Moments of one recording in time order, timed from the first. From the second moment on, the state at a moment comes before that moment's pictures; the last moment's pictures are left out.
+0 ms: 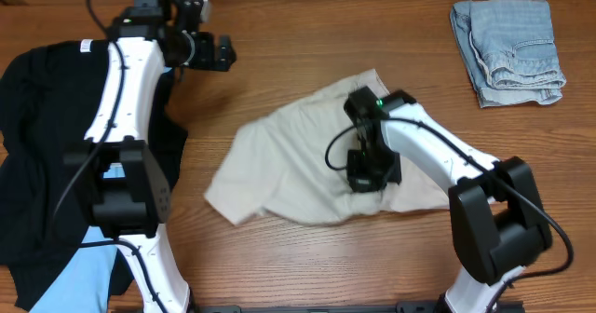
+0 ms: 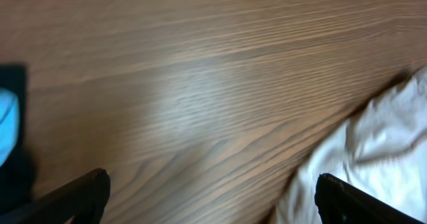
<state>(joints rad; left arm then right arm) 0.01 2.13 1.91 -0.87 0.36 0.09 0.44 1.88 1.26 -1.16 -0.16 0.52</state>
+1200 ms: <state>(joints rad) -0.51 2.34 1.91 -0.78 0.19 0.34 0.31 1.17 1.18 -1.05 -0.14 0.59</state>
